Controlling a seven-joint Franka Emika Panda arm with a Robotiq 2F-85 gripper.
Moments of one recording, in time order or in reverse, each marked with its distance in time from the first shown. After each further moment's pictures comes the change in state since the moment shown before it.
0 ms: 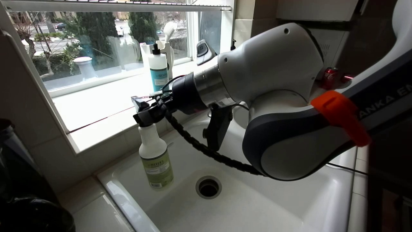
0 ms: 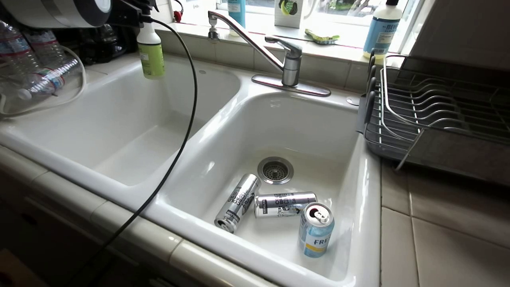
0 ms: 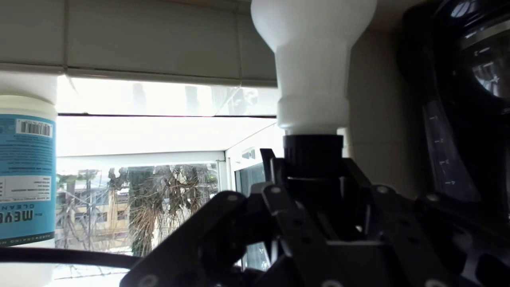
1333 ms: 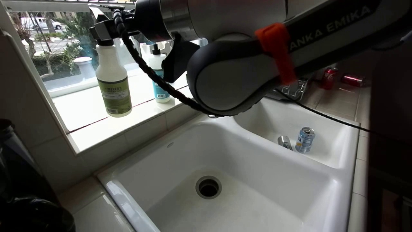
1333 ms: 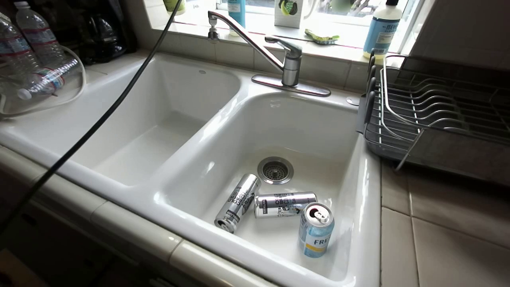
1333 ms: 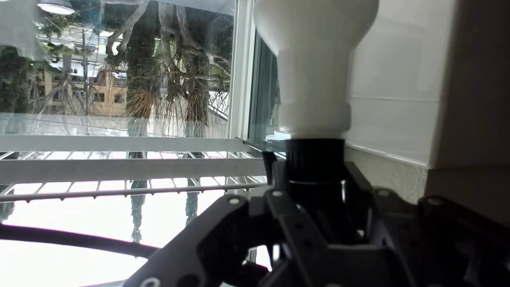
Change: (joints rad) arm -0.013 0.142 -0.038 0.424 -0.010 0.041 -0.155
